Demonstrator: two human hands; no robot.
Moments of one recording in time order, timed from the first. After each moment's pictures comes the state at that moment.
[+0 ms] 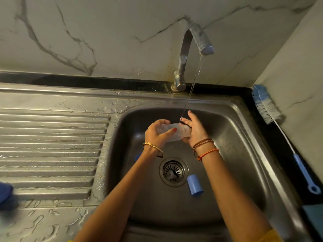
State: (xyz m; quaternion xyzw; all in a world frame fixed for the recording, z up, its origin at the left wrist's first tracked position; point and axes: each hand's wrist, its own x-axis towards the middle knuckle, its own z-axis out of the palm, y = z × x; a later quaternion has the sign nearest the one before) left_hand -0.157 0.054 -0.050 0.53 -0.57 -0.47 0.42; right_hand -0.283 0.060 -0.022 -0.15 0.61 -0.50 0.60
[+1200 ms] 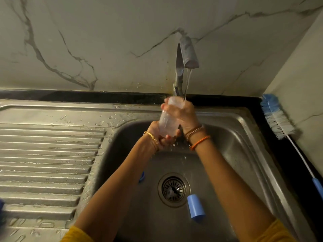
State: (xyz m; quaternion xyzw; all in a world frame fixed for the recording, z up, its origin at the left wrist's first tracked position) left_hand -0.188 0.007 0.001 0.53 -0.26 -0.76 0.27; right_hand -0.284 0.009 0.033 -0.52 0.50 -0.53 0.45
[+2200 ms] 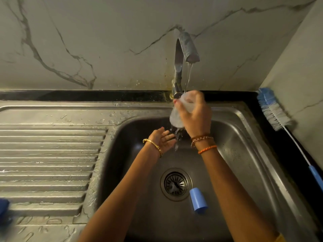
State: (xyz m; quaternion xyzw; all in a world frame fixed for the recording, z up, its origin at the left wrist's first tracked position) left_hand -0.185 0.029 -0.017 0.52 -0.15 -0.77 0.35; right_hand -0.285 0.036 0.018 -0.56 0.62 -0.55 0.04
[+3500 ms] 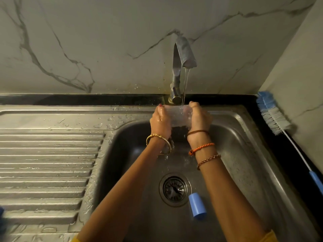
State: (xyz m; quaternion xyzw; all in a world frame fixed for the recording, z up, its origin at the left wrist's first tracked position) left_hand -0.211 0.013 0.013 0.52 -0.46 -0.50 0.52; right_hand -0.291 0.021 0.024 -0.18 0.55 -0.71 0.41
